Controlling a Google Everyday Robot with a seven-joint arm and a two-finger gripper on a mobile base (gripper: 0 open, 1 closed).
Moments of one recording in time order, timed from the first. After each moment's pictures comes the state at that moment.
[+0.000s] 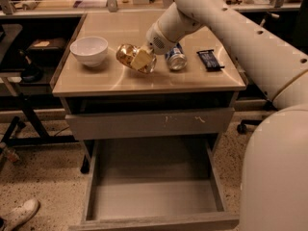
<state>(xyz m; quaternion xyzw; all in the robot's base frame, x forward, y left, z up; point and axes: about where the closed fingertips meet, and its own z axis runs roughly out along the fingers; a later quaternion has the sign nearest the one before) 0.707 0.033 0.855 -0.54 0.77 0.19 0.29</state>
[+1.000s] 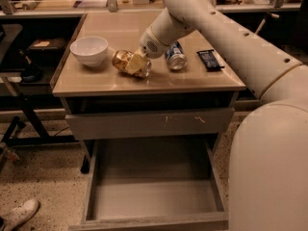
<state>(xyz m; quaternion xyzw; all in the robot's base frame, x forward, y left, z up) 0.709 0.049 0.836 -0.54 0.77 0.21 0.27</state>
